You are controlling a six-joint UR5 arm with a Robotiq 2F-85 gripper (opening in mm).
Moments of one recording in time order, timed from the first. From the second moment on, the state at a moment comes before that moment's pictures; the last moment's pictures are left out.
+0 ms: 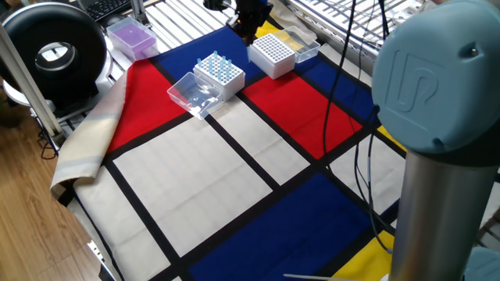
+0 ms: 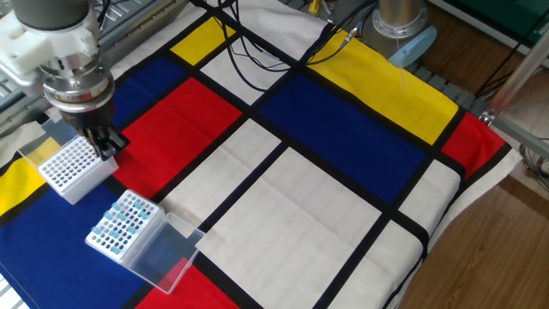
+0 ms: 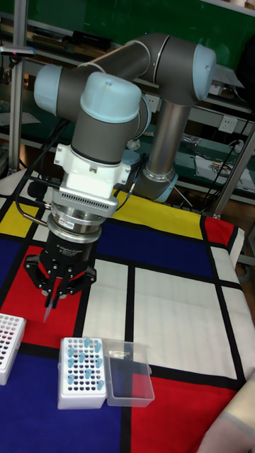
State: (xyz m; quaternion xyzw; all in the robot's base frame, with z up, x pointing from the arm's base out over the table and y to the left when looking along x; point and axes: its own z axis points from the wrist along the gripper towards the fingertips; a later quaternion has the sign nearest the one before) arm 0.674 -0.117 0.129 -0.02 1.00 -0.04 0.07
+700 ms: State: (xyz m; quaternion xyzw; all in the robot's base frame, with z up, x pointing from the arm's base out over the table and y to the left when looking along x) arm 0.671 -0.109 0.127 0.03 1.00 -0.02 0.07
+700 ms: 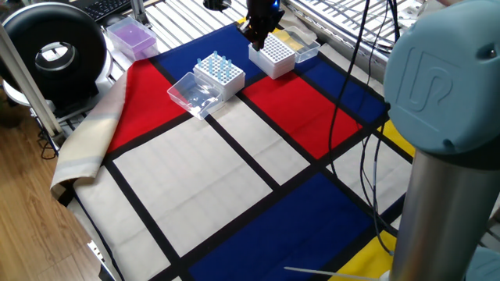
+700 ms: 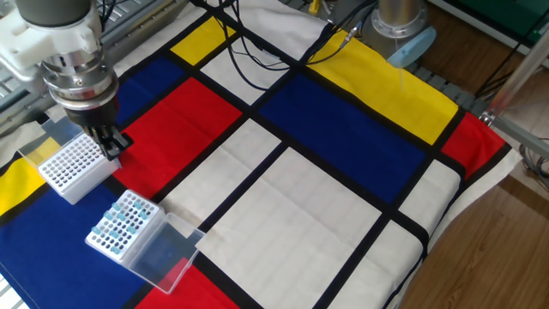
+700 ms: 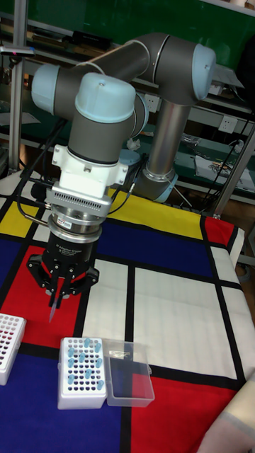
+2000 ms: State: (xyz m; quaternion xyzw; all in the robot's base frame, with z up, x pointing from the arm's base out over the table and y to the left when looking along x) arm 0.658 -0.187 0.144 0.00 1.00 -0.03 0.05
